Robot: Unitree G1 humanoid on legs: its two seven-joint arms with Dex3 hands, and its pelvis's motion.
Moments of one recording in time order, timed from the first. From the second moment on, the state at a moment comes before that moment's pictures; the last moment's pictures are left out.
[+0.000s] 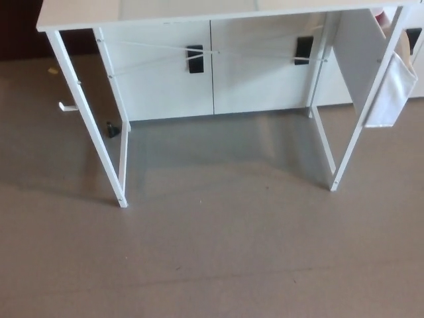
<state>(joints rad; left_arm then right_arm) 0.07 0.37 0.15 1.15 -0.05 -0.30 -0.21 0.38 -0.37 -0.23 0.79 0.12 -0.28 0.30</state>
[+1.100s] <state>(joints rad) 0.05 0.39 0.14 1.17 -0.04 -0.30 -0.20 0.38 -0.36 -0.21 0.75 0.12 -0.29 0.30</state>
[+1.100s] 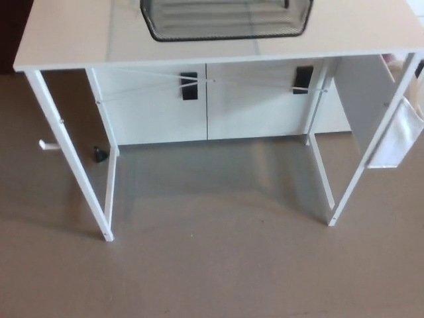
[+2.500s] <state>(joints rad) 0.03 0.40 0.15 1.17 -0.04 -0.30 -0.22 0.37 -0.36 -0.20 0.81 0.08 -0.31 0.27</state>
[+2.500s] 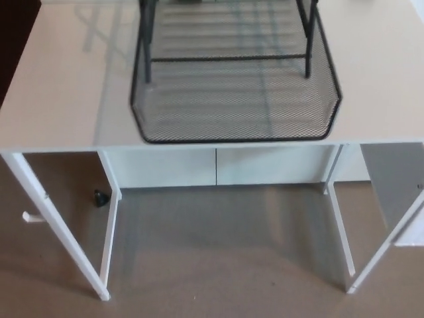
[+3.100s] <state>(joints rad) 0.02 0.40 0.13 1.17 -0.04 -0.30 -0.22 0.37 -0.37 -0.19 0.79 0.08 -0.32 0.27</state>
